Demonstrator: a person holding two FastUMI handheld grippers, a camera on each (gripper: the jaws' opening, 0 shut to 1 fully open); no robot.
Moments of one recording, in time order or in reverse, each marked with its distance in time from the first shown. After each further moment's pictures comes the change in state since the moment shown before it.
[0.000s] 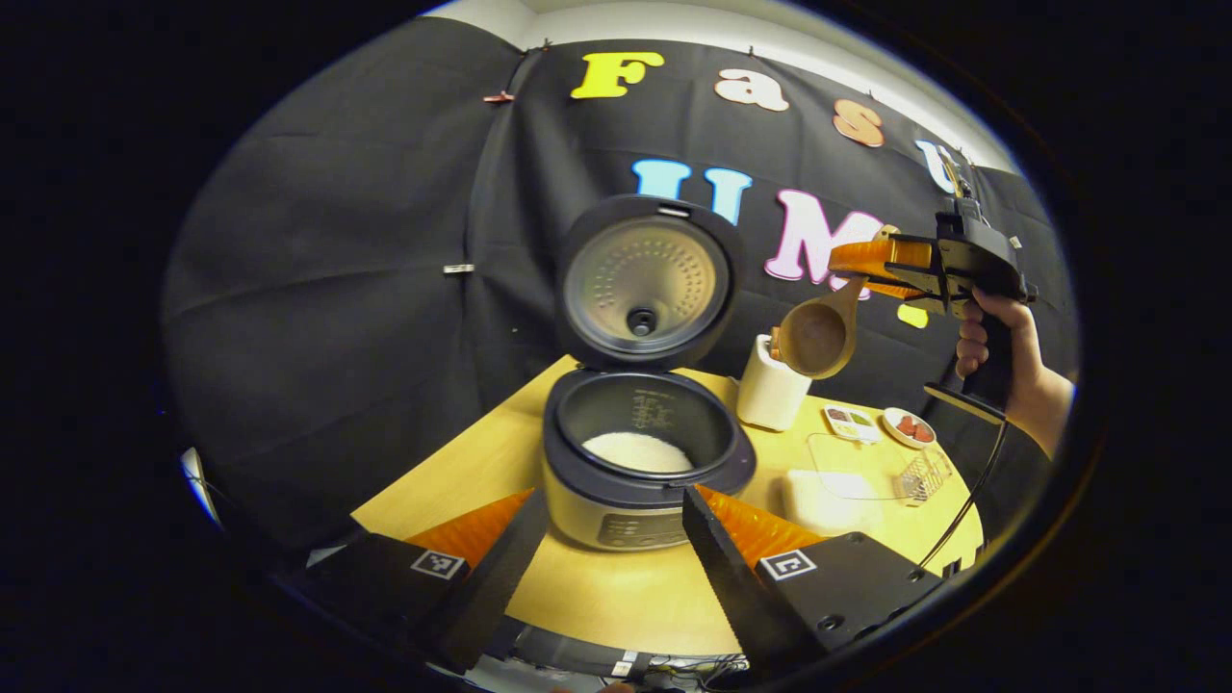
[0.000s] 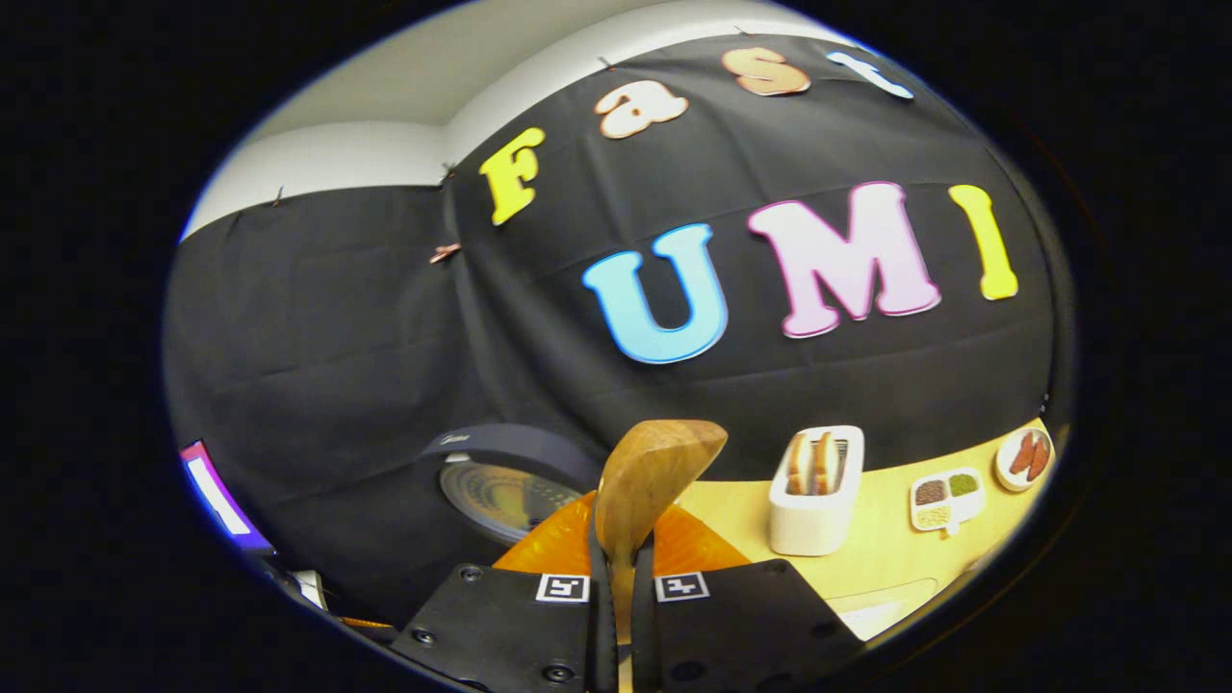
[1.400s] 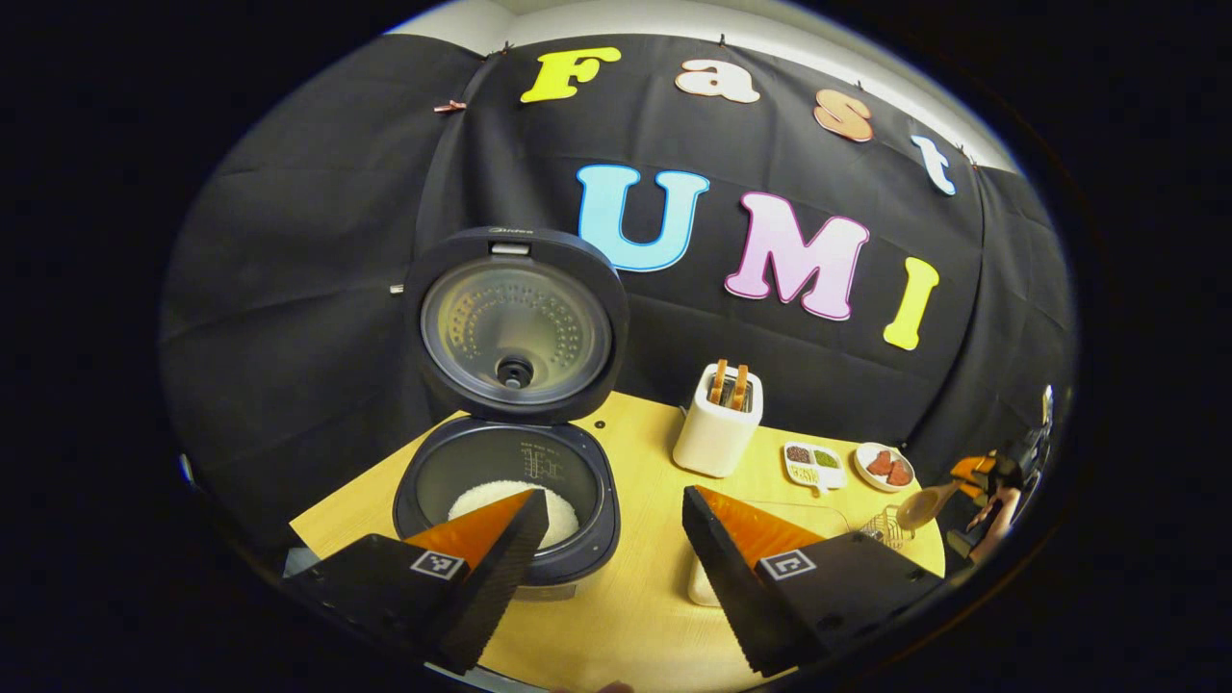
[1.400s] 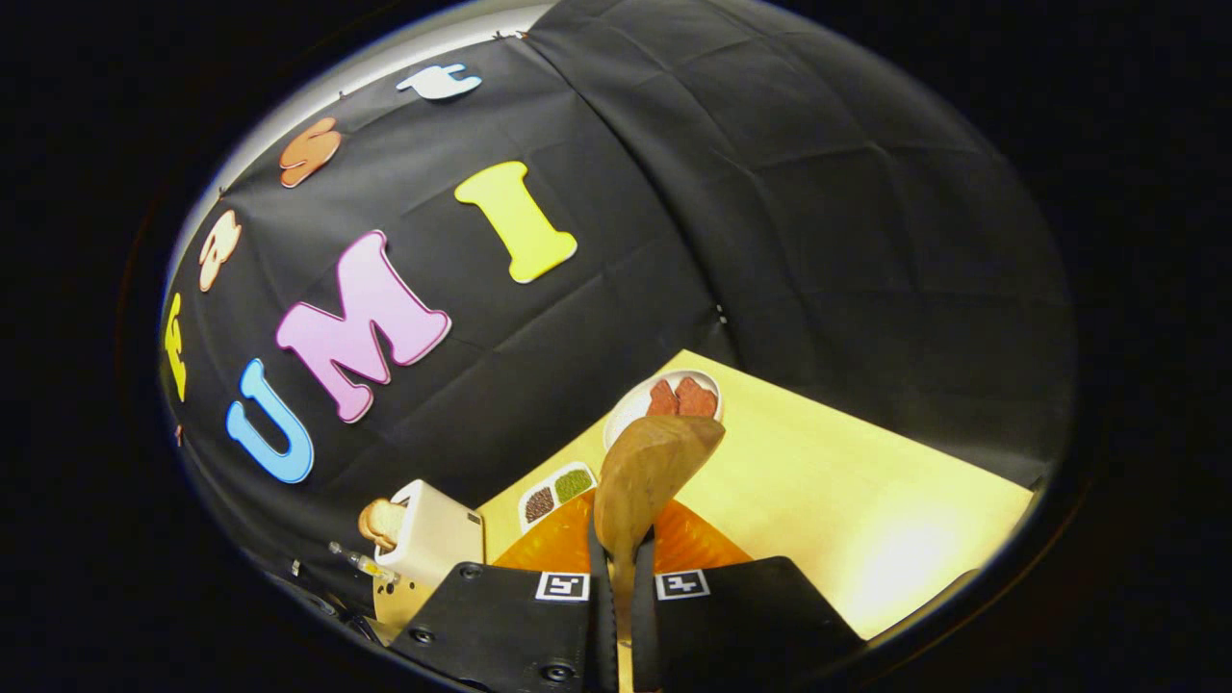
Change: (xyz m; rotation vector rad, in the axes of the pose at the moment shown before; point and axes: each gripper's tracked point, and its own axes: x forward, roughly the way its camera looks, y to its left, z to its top) left arm 0.069 -0.128 0.083 -0.042 -0.021 0.042; right arm -0.177 -0.465 -0.054 0.437 -0.056 -0.844
